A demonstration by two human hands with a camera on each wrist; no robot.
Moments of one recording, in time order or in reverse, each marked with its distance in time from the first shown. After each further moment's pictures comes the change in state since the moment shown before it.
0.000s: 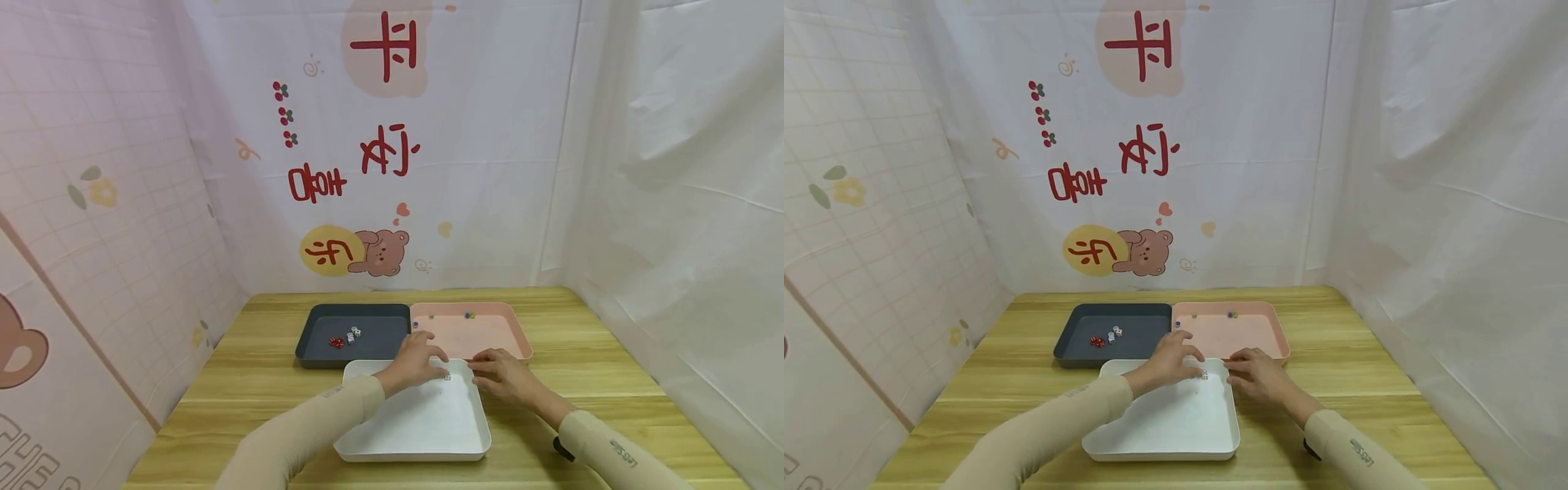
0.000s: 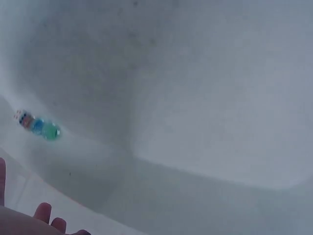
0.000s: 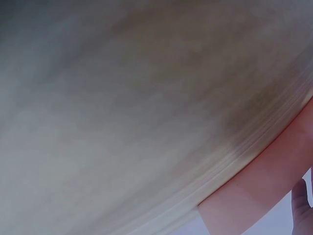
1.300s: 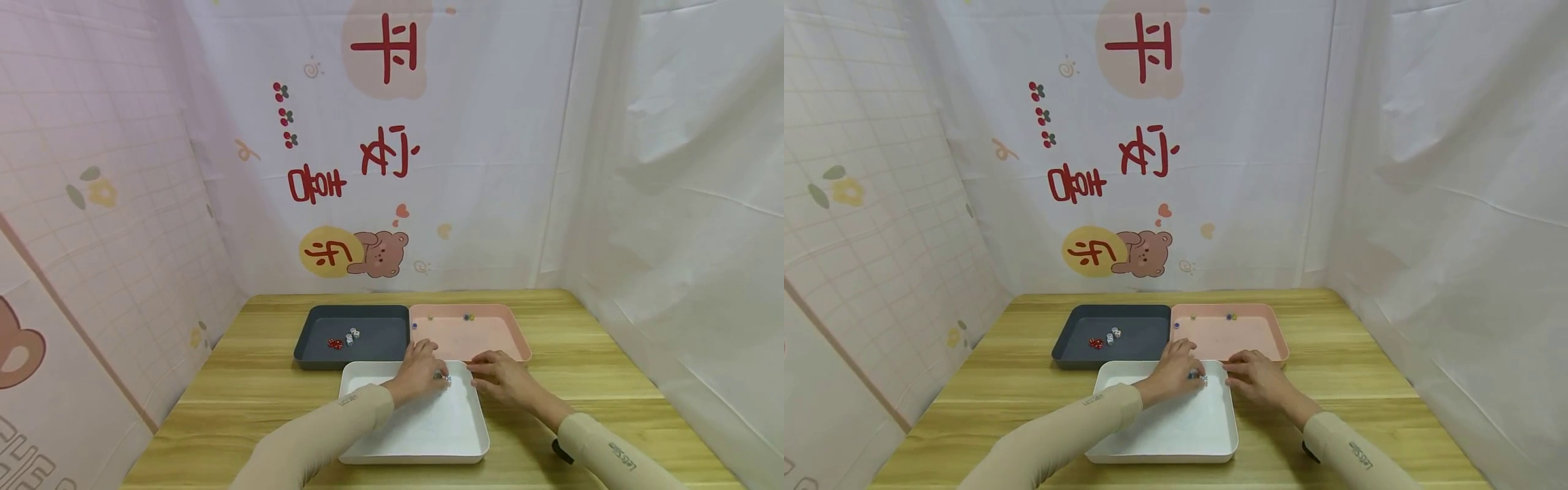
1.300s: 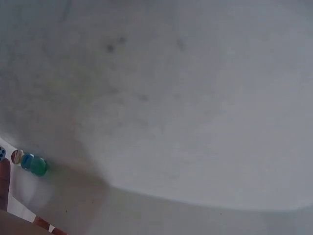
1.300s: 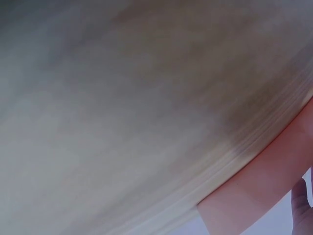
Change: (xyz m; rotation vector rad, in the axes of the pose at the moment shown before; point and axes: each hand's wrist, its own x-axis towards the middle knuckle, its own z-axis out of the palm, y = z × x) left_hand 0.003 0.000 0.029 0.208 0.017 0.052; right_hand 0.000 -0.002 -0.002 0.008 0.002 0.000
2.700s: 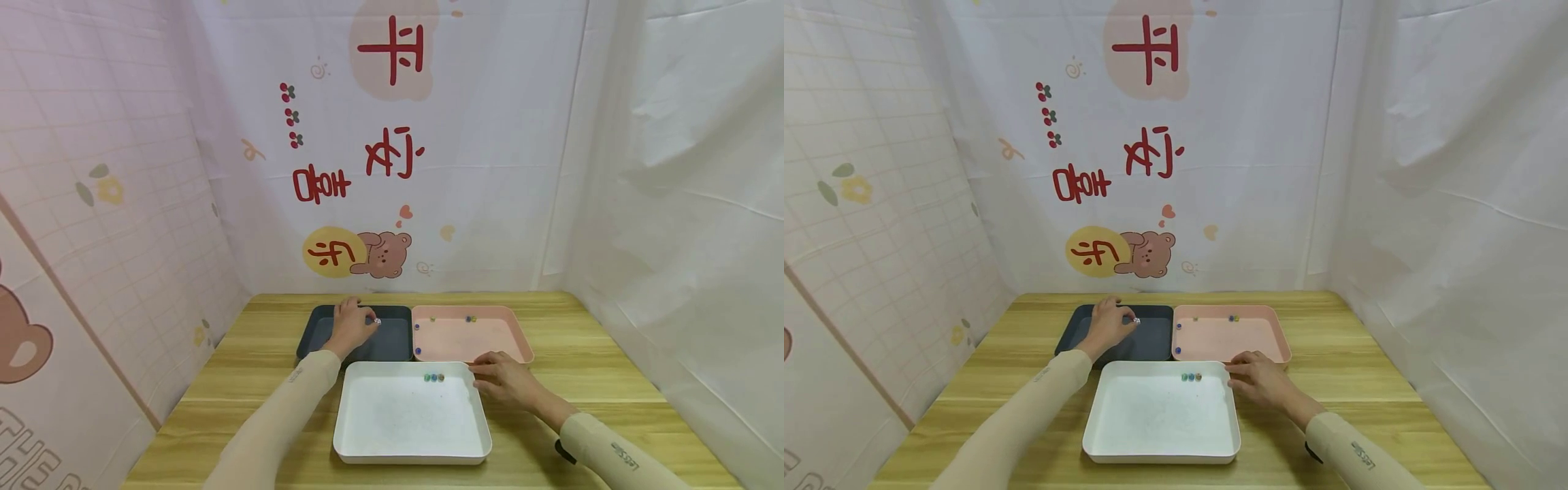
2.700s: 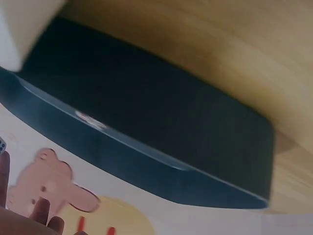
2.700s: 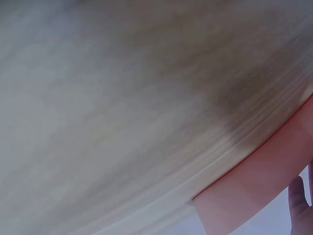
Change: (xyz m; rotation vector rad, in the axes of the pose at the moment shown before) left_hand -0.013 -0.129 -0.076 -0.069 0.253 -0.357; right_hand 0.003 -0.004 -0.002 -0.043 0.020 -0.059
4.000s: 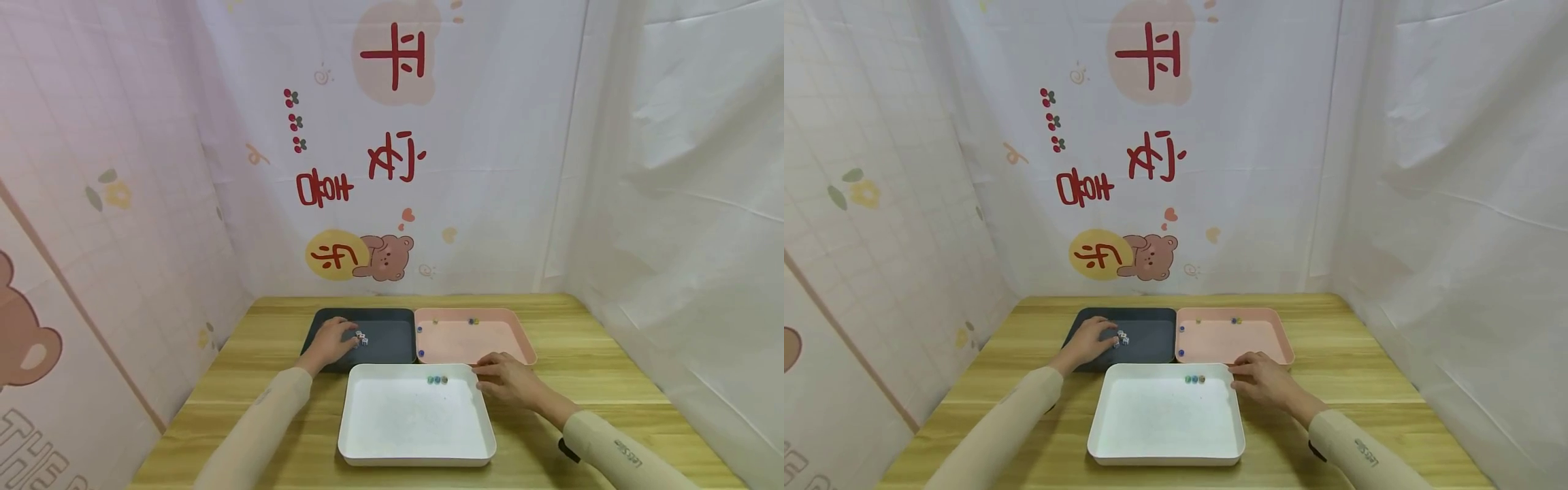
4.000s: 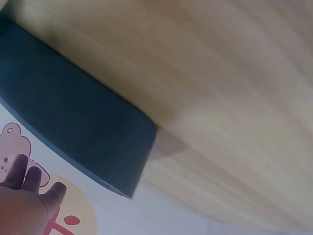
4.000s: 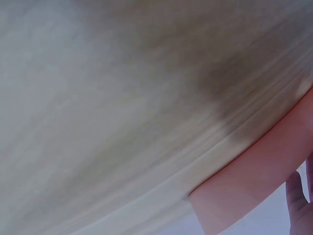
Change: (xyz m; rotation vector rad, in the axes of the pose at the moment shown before) left_hand -0.034 -0.056 -0.013 -0.129 -0.113 0.109; right_hand 0.001 0.001 -0.002 0.036 -0.031 0.029
